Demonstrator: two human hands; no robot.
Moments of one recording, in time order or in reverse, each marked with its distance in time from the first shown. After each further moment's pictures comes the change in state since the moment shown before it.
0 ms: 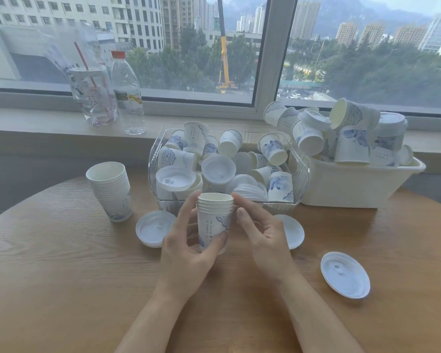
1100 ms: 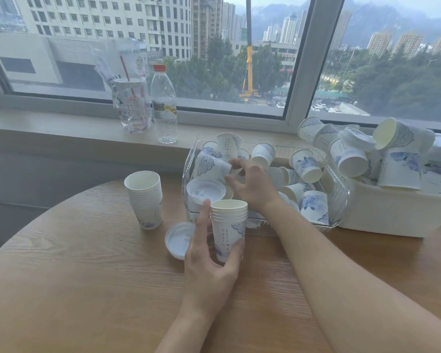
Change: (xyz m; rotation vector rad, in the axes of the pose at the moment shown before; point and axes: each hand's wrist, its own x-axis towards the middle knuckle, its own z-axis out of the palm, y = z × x) left_hand 0.007 -0.016 -0.006 0.093 0.174 -0.018; right_hand 0.161 0.001 0.050 -0.819 -0.135 -0.078
